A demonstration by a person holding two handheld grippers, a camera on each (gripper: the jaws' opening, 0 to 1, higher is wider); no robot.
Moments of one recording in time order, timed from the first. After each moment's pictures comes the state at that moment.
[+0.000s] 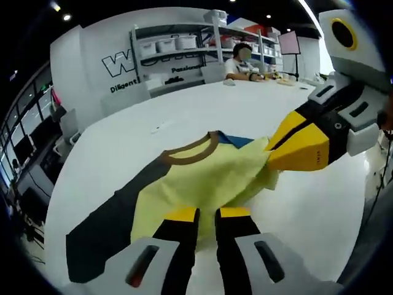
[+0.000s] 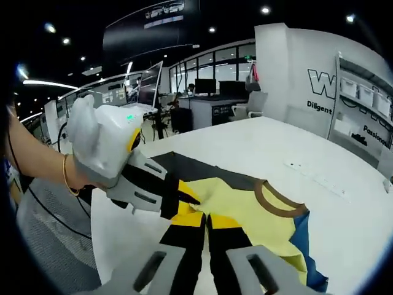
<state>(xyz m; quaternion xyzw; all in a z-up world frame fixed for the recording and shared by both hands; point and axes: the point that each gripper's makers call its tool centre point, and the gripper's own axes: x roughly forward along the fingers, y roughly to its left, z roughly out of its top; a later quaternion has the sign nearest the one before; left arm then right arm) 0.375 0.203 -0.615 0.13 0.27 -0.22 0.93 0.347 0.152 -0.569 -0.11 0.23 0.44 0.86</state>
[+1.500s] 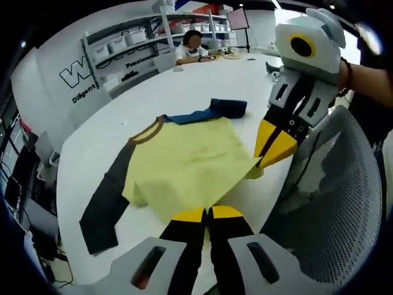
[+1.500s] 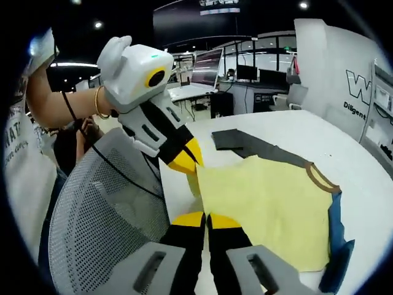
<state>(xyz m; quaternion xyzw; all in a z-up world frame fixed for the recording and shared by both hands) 0.208 0.209 -0.575 0.23 0.33 -0.35 0.85 0.177 0.147 -0.573 -0.16 0.27 0.56 0.76</state>
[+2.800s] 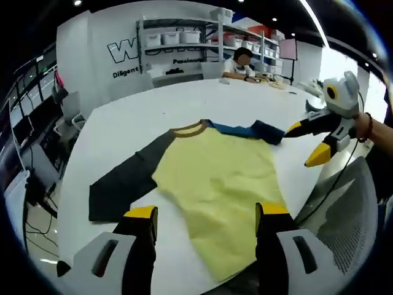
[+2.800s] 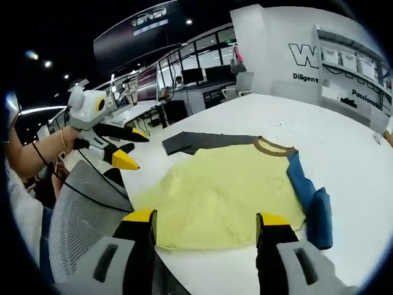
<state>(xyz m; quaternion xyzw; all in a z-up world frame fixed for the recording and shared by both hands) 0.240 0.264 -0.564 0.09 0.32 -0.22 0.92 0.232 0.069 -0.574 -0.04 0.31 0.40 0.86</state>
